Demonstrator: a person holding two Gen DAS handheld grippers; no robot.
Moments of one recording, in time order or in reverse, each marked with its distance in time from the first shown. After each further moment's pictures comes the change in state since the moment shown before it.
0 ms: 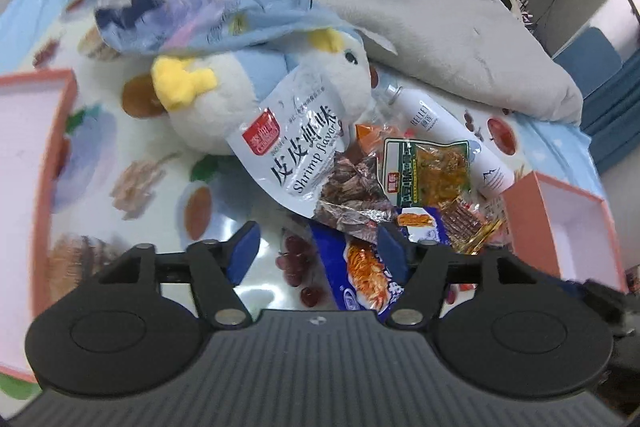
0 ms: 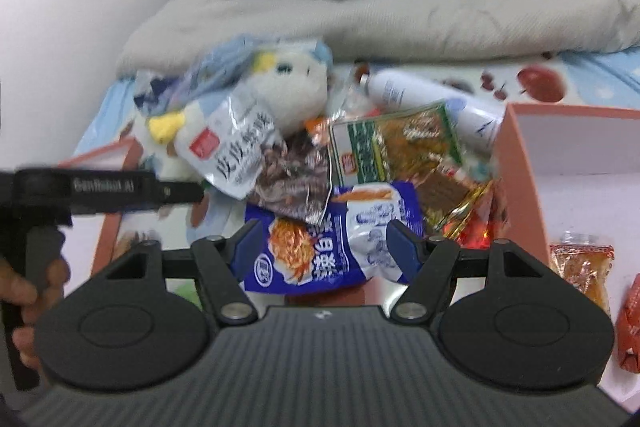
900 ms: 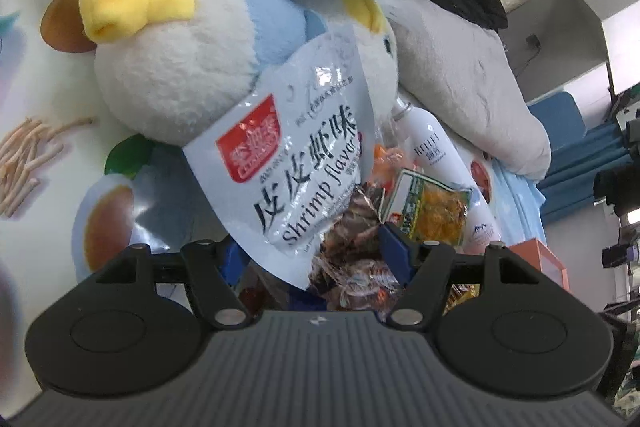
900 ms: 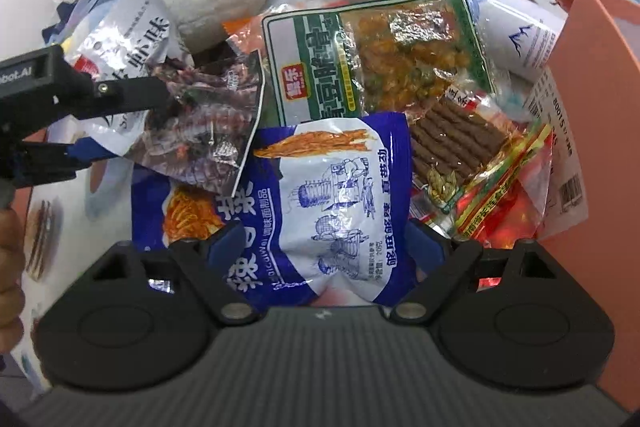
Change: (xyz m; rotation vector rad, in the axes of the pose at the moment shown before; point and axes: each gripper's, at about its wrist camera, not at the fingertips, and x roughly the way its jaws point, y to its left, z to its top) left arm 0.111 0.042 0.012 -0.220 -0.010 -0.232; right arm 0.125 -0.032 -0.009 0.039 0.194 -0.047
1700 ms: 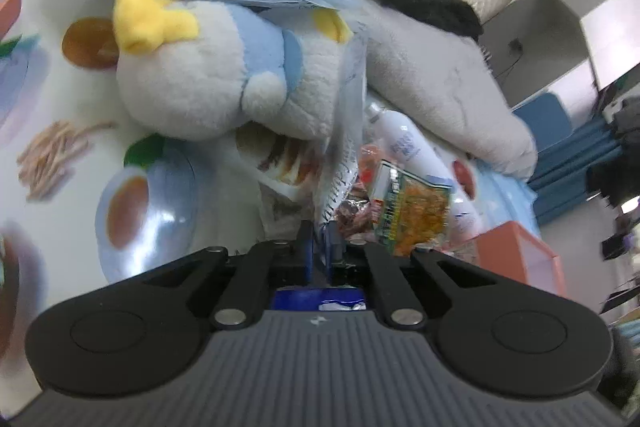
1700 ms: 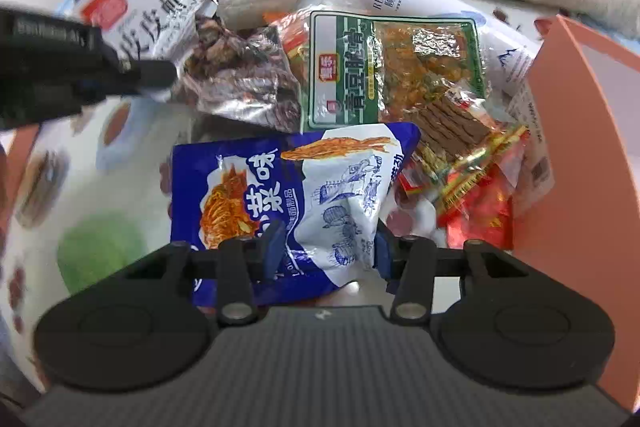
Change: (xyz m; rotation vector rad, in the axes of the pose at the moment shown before) left arm -0.046 -0.006 -0.029 0.058 -0.075 -0.040; right arm -0.039 0.028 -0.051 -0.137 -0.086 -0.106
